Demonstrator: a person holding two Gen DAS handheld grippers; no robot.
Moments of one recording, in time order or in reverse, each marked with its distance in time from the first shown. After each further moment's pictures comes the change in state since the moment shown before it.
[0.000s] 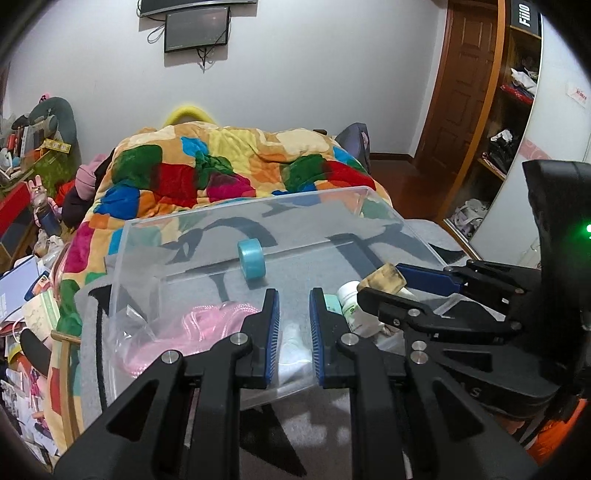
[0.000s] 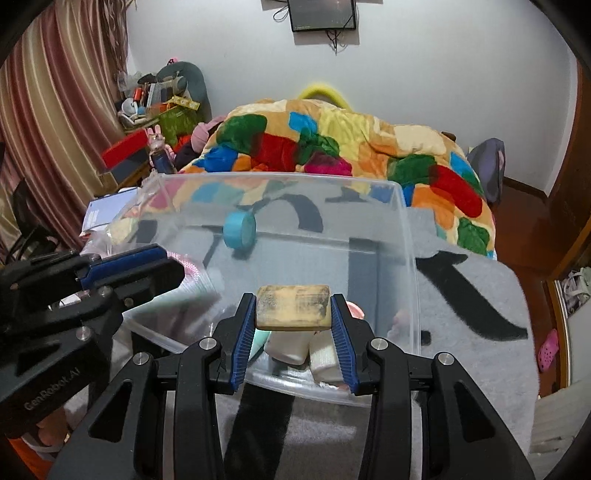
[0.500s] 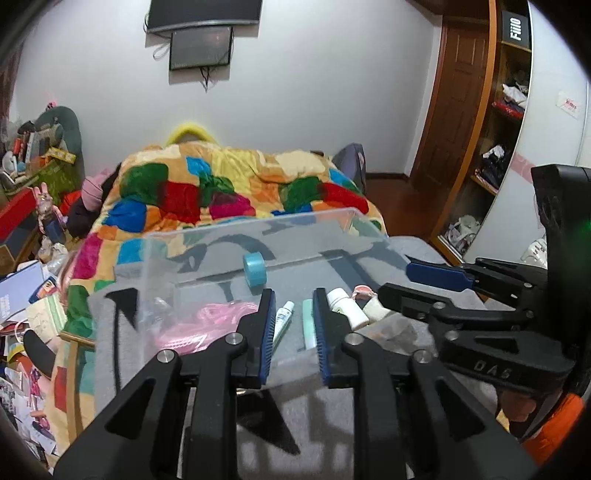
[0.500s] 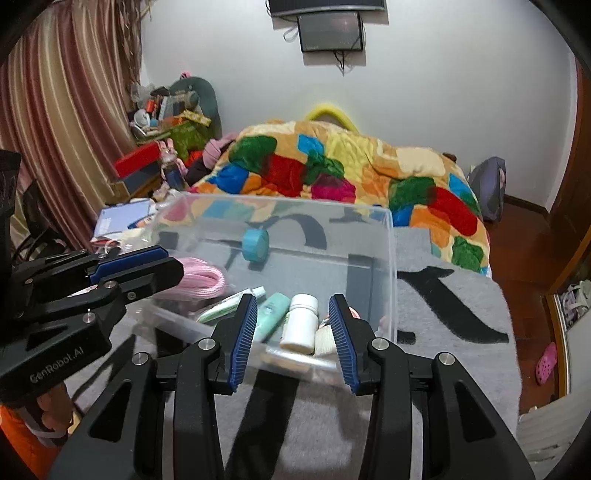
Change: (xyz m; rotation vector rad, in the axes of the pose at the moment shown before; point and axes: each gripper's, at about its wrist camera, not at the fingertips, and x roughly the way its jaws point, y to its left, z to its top) left arm -0.049 0.000 -0.008 -0.013 -0.095 -0.009; right arm -0.047 0.007 -0.004 -0.033 -0.078 0.019
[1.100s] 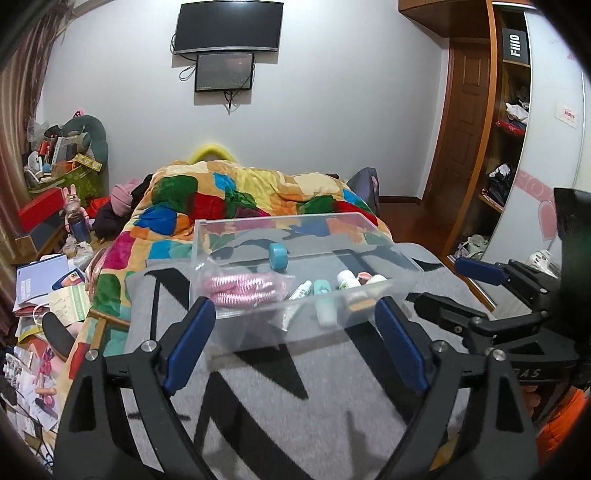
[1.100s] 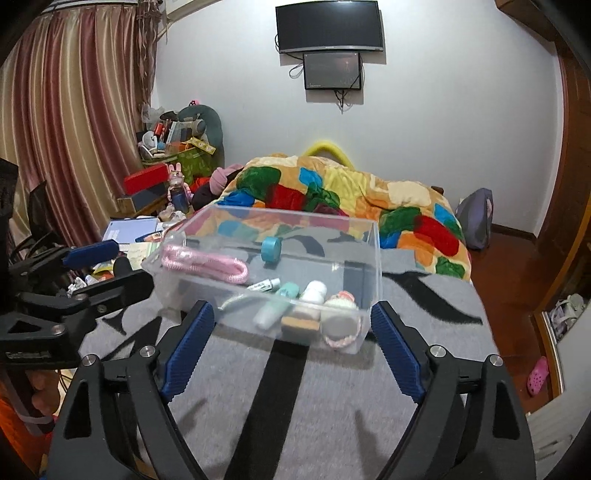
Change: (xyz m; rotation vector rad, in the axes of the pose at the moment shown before) left arm -0.062 0.004 -0.044 -0.028 -0.098 0.061; right arm -0.055 0.026 -0.042 -0.035 -0.135 -0.040
